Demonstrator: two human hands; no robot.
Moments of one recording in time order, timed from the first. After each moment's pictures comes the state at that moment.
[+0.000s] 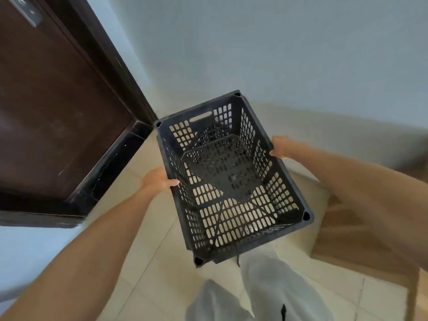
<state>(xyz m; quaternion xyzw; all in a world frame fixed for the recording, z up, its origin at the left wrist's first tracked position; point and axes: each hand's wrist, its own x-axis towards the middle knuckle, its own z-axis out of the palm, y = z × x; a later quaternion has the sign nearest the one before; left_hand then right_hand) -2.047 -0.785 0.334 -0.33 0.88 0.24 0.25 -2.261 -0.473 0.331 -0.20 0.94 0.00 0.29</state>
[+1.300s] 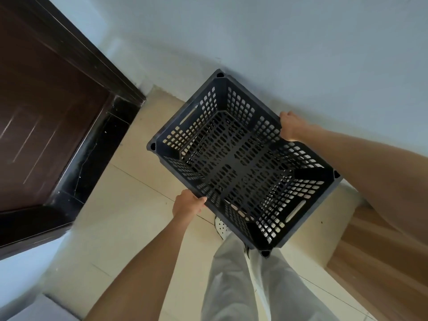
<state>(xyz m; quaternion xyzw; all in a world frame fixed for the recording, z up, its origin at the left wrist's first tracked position) -2.247 -0.828 0.144 -0.48 0.73 0.37 0.31 -2.543 -0.616 0.118 -0.17 0.93 0.00 0.34</state>
